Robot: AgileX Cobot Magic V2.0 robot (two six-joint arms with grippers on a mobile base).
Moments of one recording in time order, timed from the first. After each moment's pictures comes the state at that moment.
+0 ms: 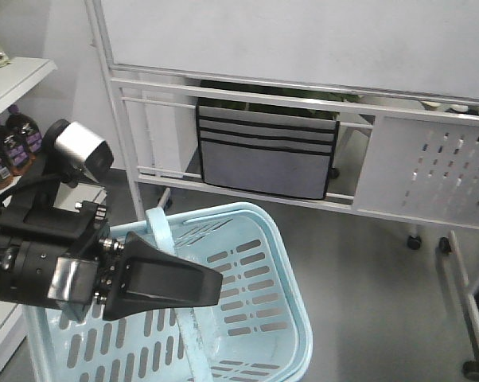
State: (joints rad) left arm -0.36 1.22 -0.87 -1.45 1.20 0.79; right arm -0.06 -0.01 0.03 -0.07 0.05 0.08
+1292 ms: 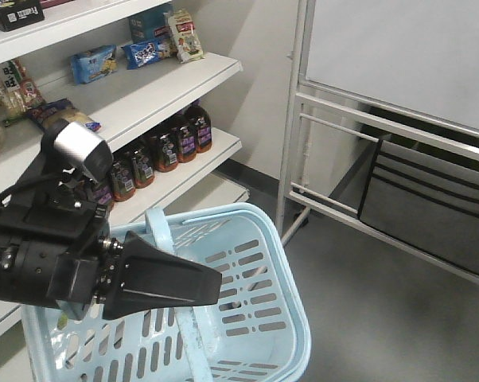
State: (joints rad) left arm -0.36 1.22 -0.87 -1.45 1.20 0.79; right arm -0.06 -0.01 0.03 -0.07 0.05 0.08
